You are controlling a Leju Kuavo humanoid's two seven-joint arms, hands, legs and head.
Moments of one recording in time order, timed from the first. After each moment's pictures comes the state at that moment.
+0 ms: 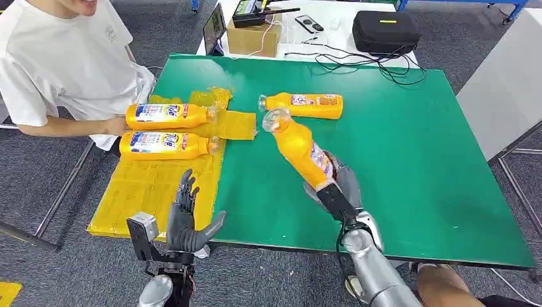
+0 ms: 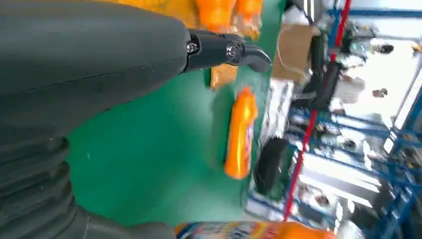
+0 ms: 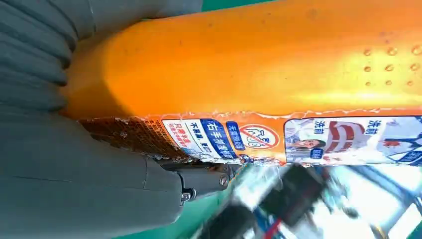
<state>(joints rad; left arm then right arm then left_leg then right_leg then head) 0.06 -0.24 -0.17 -1.35 0.05 0.12 -0.48 -0.37 0.08 0.21 -0.90 0.45 -0.37 -0.53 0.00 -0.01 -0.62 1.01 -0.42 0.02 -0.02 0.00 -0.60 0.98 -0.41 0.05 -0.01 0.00</state>
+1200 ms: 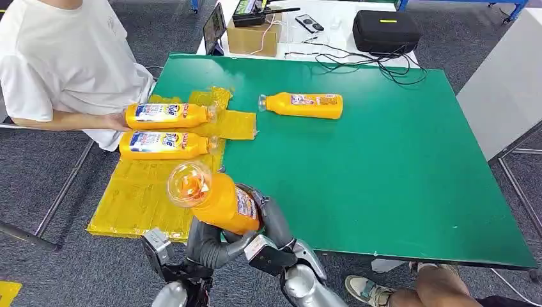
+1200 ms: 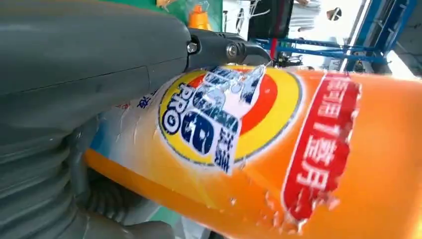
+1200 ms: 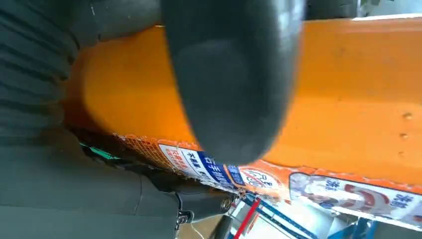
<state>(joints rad) 0.08 -0.22 -0.38 -1.46 0.01 0.02 -0.54 -0.23 0.23 0.56 -1.04 0.49 -0.25 -0.60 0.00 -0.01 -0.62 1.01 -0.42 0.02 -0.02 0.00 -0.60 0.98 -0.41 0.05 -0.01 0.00</state>
